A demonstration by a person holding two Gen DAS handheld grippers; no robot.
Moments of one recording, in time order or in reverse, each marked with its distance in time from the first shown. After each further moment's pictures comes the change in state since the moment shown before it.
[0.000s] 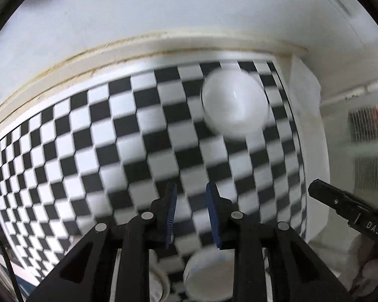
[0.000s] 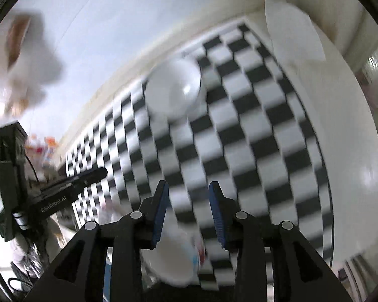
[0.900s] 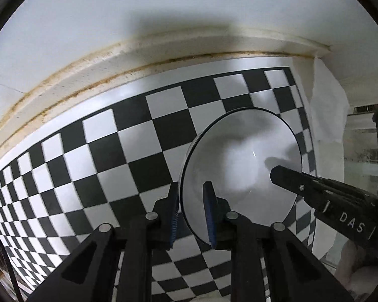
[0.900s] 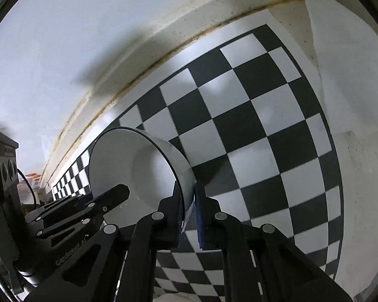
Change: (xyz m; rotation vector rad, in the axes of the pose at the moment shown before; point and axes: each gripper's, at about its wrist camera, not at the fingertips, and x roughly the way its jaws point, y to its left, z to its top) left arm 0.072 -0.045 0.075 0.072 0.078 0.043; right arm 0.116 0.004 0.127 0.056 0.110 -0.045
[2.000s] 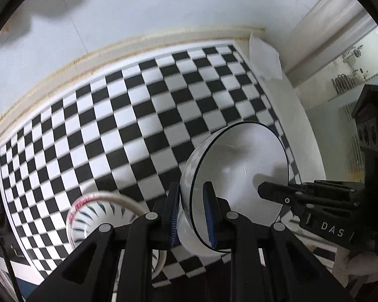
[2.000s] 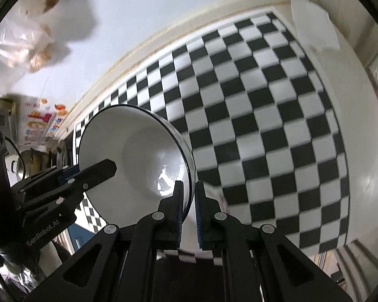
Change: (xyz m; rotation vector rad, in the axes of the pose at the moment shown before) left arm -0.117 0.008 -0.215 0.087 -0.135 -0.033; right arm -0.091 0.032 -0.242 -0.169 -0.051 0.040
